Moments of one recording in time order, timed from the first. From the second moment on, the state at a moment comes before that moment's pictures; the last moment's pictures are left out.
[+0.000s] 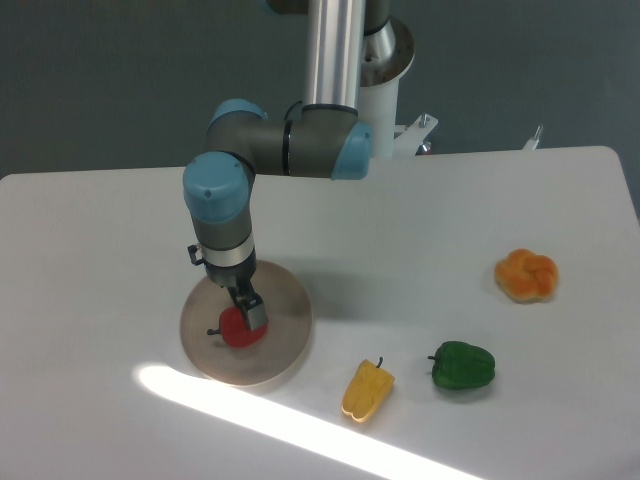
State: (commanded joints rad) arm 2.04 -2.09 -1.54 -0.95 1.52 0.89
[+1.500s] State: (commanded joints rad) arm 2.04 -2.15 -1.50 -0.95 1.52 0.91
